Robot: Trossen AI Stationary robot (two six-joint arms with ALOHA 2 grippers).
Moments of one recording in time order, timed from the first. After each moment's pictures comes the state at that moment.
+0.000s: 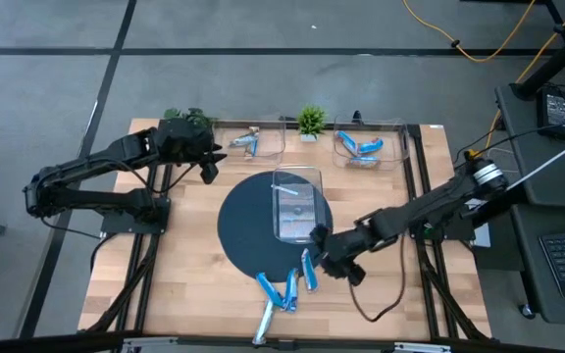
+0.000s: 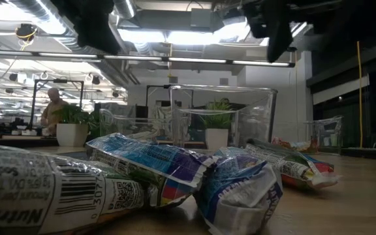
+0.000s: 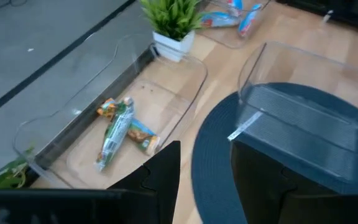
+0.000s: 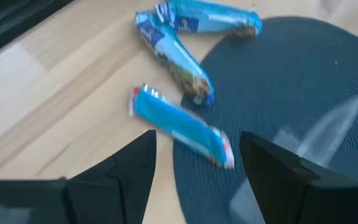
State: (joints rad) left arm 0.42 0.88 0.91 -0.66 -0.09 -0.12; right arm 0.42 1.55 1.07 -0.45 -0.02 -0.40
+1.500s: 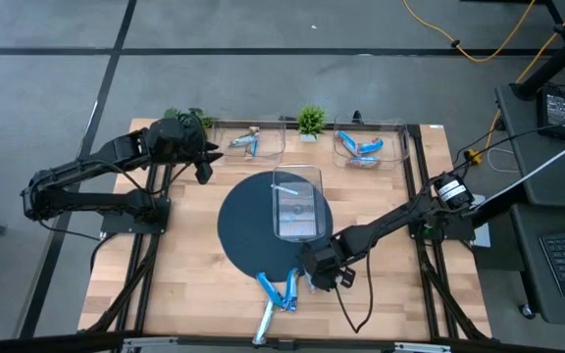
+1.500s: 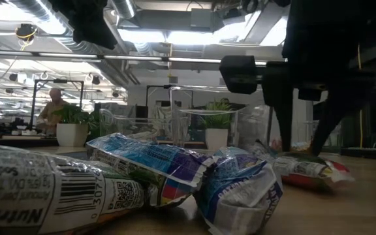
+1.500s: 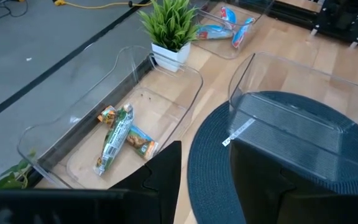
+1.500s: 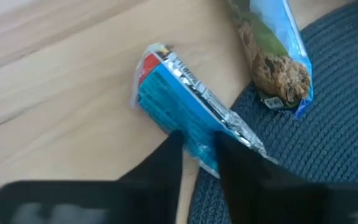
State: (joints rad) left arm 0.42 0.82 0.91 -0.68 -0.08 -0.13; right arm 0.41 1.88 1.14 -0.42 -0.09 -0.69
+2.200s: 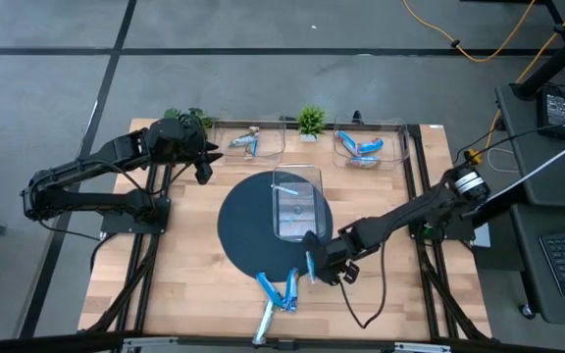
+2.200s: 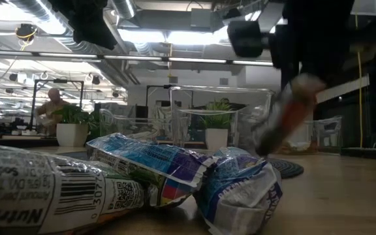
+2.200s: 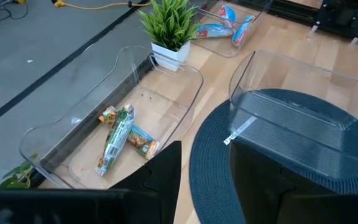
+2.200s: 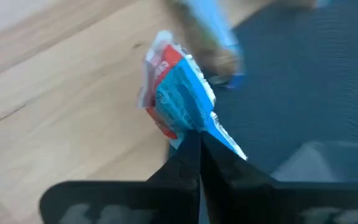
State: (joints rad) left arm 0.42 0.82 0.91 -0.68 -0.08 -0.11; right arm 0.42 1.74 1.14 -0.50 0.01 -0.62
